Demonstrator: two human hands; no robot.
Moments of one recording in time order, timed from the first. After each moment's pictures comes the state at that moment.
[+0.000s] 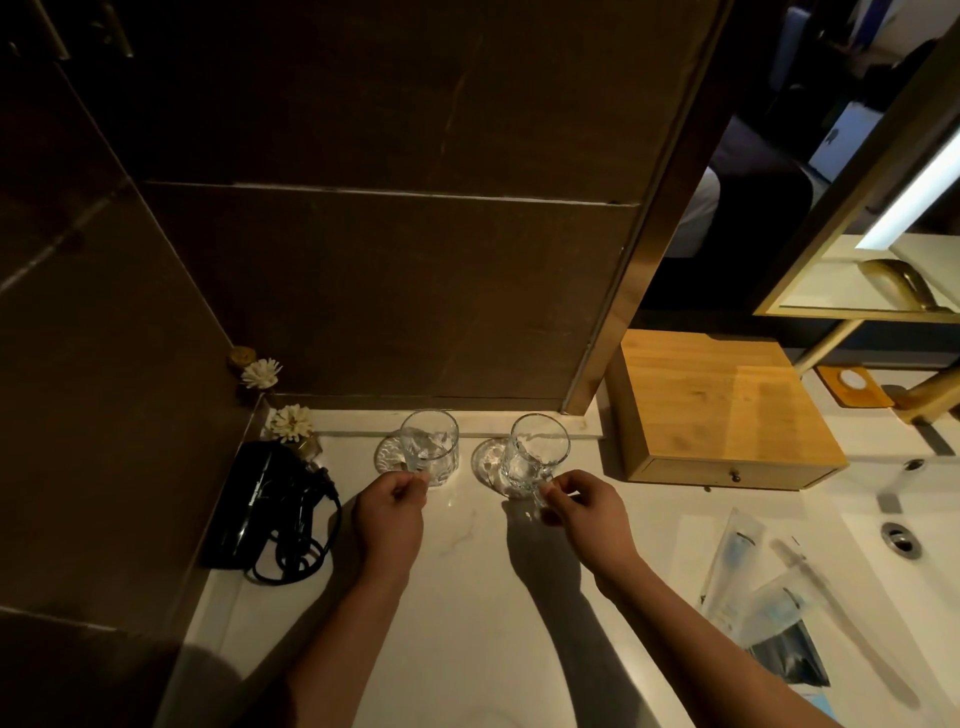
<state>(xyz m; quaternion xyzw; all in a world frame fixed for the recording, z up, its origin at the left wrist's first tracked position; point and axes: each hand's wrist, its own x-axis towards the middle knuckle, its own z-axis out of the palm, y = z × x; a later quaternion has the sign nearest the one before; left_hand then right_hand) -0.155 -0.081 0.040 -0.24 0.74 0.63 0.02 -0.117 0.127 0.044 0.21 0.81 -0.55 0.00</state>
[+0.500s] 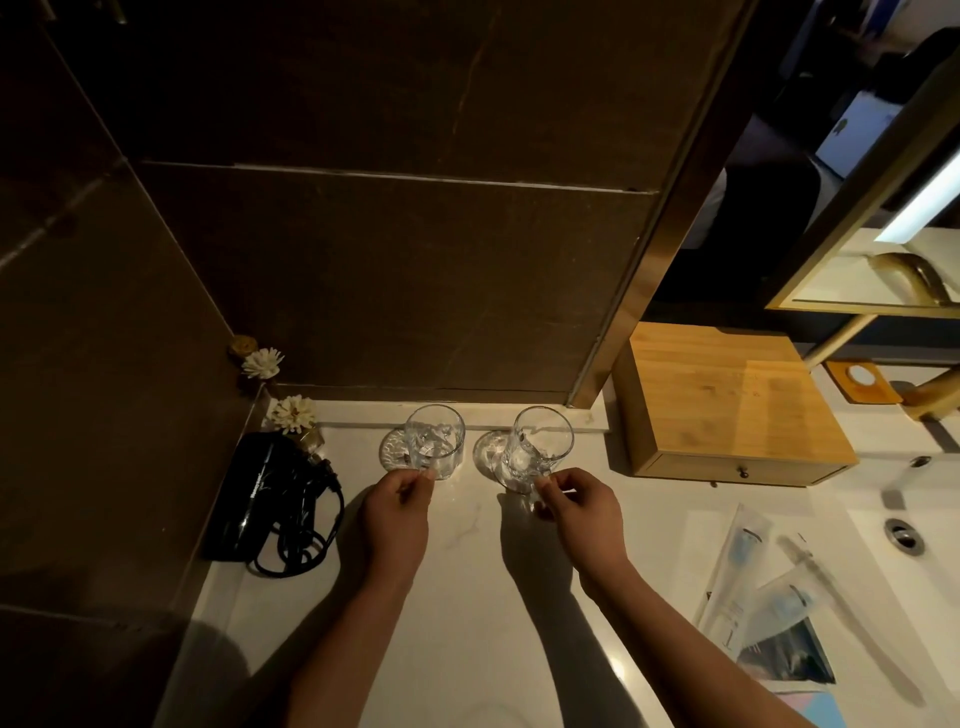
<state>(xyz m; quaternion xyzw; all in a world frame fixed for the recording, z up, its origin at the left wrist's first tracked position) -0.149 -0.085 0.030 -0.18 0.79 0.58 0.00 -0.118 0.109 0.034 0.23 0.80 -0.55 -0.03</state>
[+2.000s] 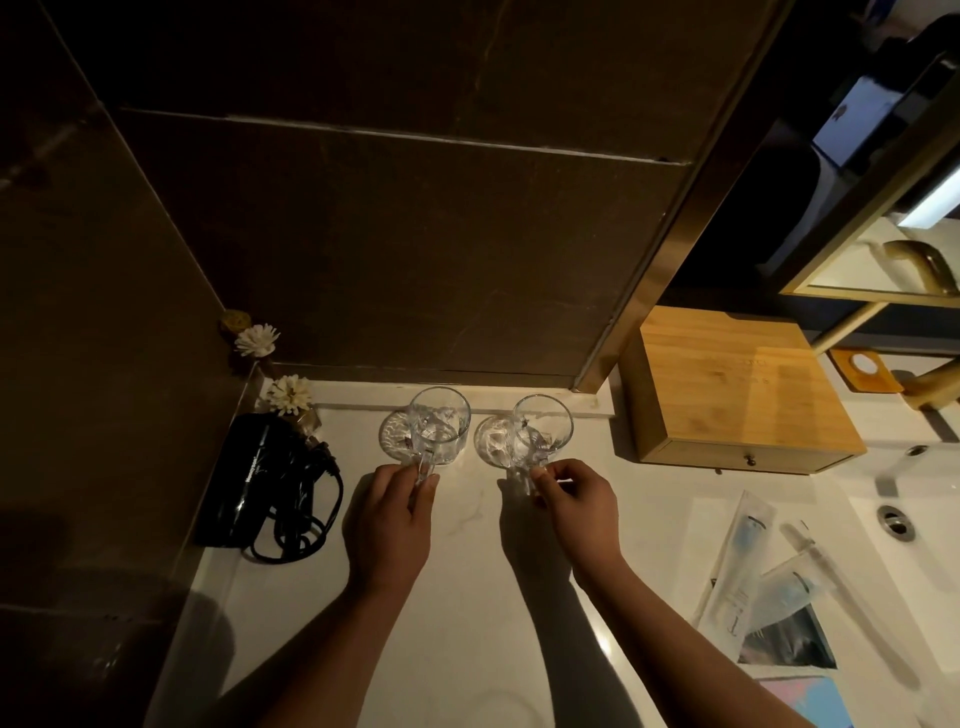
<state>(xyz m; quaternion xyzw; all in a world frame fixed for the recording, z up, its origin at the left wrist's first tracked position) -0.148 -0.111 -0.043 0.01 0.94 0.31 -0.13 -0.121 0.095 0.023 0.24 0.82 -0.51 -0.05</state>
